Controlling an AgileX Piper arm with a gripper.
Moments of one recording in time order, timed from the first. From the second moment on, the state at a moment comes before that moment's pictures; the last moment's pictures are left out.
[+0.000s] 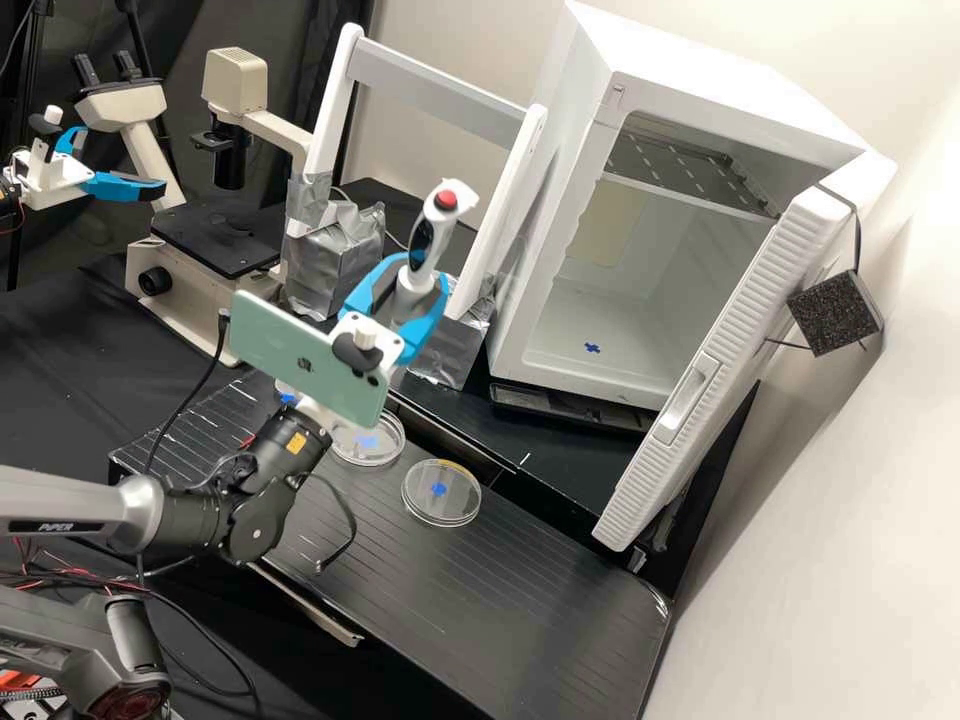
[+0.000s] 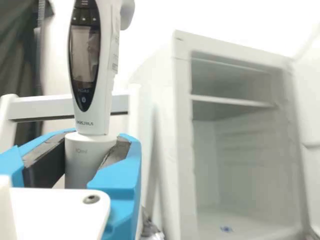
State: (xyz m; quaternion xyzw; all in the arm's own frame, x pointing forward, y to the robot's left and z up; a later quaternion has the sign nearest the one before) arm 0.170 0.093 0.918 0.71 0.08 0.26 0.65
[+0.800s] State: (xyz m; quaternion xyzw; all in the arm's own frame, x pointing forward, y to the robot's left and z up) arm 0.255 0.258 0.948 0.67 0.20 0.16 0.70
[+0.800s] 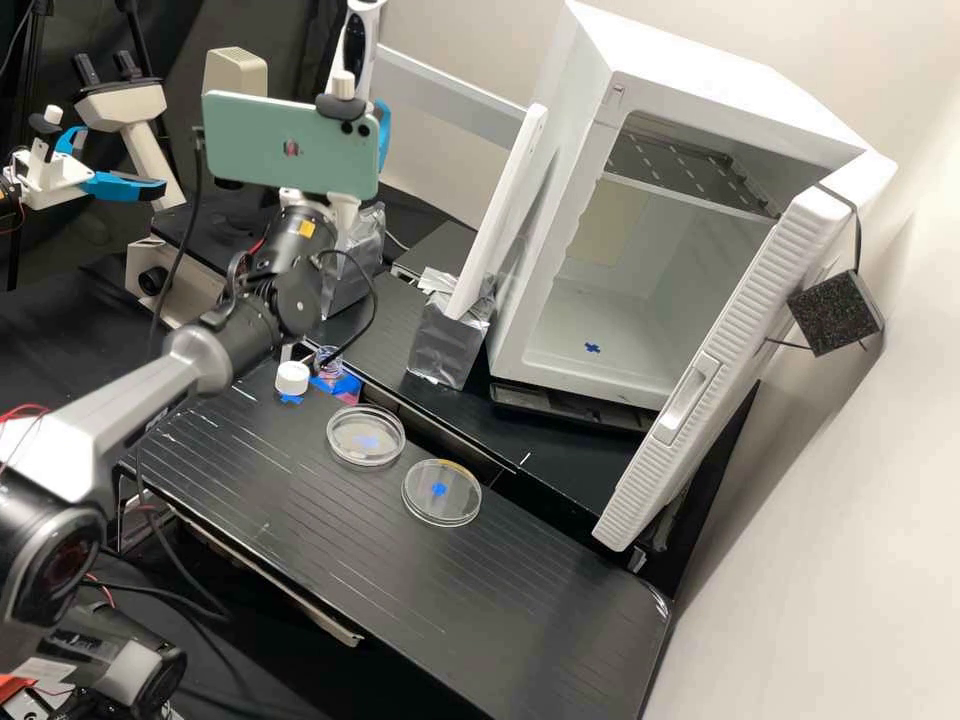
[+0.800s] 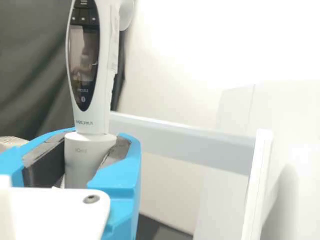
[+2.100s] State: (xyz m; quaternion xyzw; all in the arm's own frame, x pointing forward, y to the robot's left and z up) arm 0.334 0.298 0.934 0.66 0.25 -0.04 0.71
